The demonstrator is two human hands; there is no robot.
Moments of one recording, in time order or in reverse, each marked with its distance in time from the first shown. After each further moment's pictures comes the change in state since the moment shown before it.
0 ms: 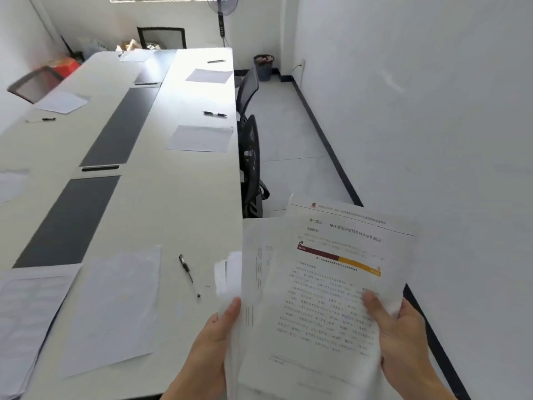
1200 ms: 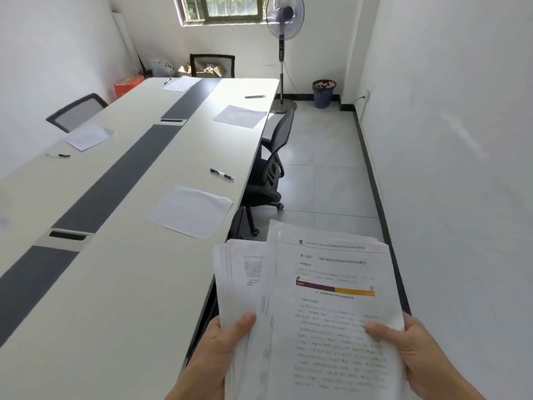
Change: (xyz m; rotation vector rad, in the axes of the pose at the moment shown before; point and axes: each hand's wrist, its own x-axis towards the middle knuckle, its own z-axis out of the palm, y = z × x) left_hand 0.375 0.237 0.249 0.057 0.223 0.223; right_hand 0.536 -0.223 0.119 -0.228 -0.533 0.425
